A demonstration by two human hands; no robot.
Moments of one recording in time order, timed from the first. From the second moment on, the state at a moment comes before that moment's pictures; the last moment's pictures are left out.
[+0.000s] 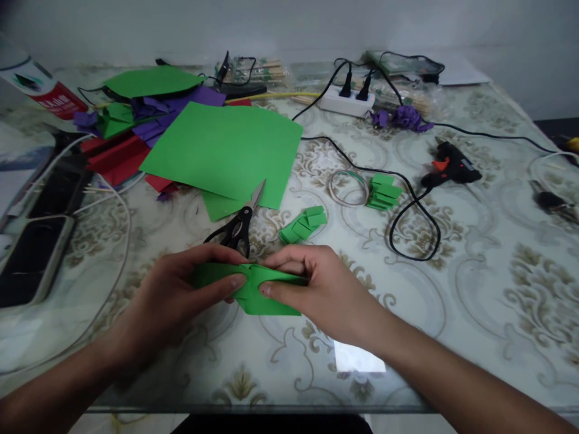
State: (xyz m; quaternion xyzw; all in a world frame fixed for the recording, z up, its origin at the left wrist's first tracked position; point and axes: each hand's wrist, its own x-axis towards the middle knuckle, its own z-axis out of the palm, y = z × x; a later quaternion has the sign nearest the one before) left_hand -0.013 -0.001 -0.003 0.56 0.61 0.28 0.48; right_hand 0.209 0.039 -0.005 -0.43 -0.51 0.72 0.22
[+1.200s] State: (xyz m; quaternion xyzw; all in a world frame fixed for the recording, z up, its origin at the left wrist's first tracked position) left_hand -0.012 -0.005 0.004 0.56 0.58 0.25 0.53; right_hand 0.206 0.028 0.001 -0.41 -0.61 0.64 0.22
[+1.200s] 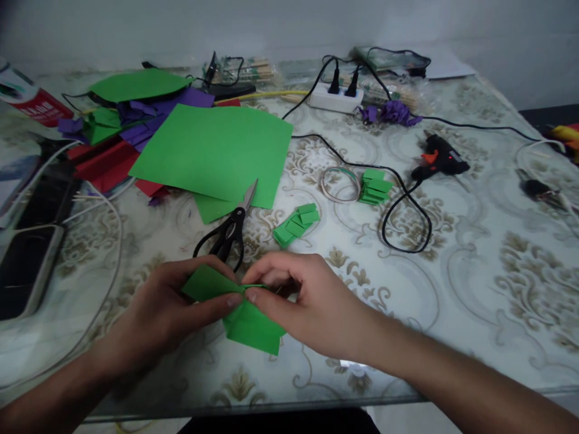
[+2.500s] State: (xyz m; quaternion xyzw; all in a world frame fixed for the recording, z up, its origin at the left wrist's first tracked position) left_hand -0.008 -0.006 0.001 0.55 0.55 0.31 0.55; right_hand 0.202 0.023 -0.001 -0.40 -0.59 0.66 0.26
